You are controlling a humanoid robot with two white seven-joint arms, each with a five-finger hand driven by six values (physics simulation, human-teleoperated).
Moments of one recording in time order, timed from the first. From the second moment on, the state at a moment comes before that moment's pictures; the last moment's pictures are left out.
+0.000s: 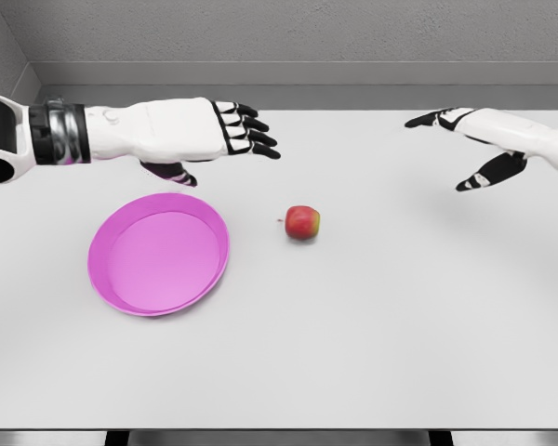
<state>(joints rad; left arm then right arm) -1.02 0.75 -0.99 -1.58 -0.32 -0.61 -0.38 -0.69 -0.80 0.52 -1.21 0.02 -0.61 0.61</state>
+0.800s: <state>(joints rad) -1.05 0.54 -1.09 -1.37 -0.36 -0.61 -0.38 -0.68 -0.80 0.51 -1.22 0.02 -0.61 0.61</state>
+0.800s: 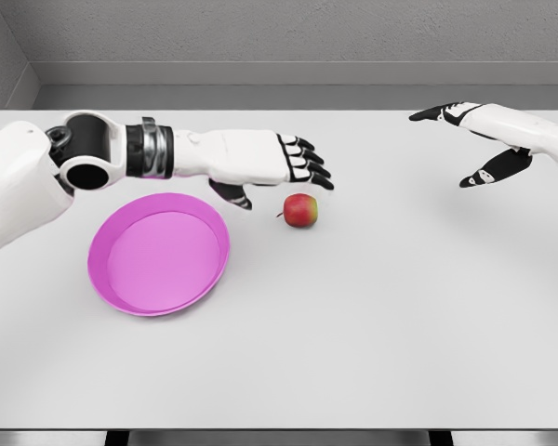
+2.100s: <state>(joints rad) -1.06 0.36 -1.15 -1.19 -0.59 -0.61 -0.38 -0.66 -0.82 0.49 -1.26 0.02 -0.61 0.61</state>
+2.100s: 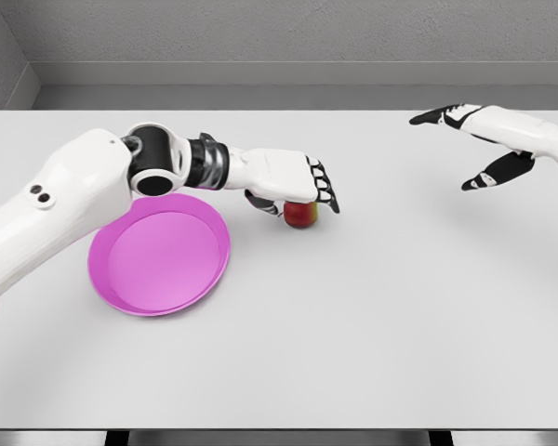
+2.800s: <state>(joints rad) -1.06 0.32 -1.15 -1.13 -0.68 -0.61 -0.38 -0.66 -0.85 0.48 -1.27 0.02 -0.61 0.61</state>
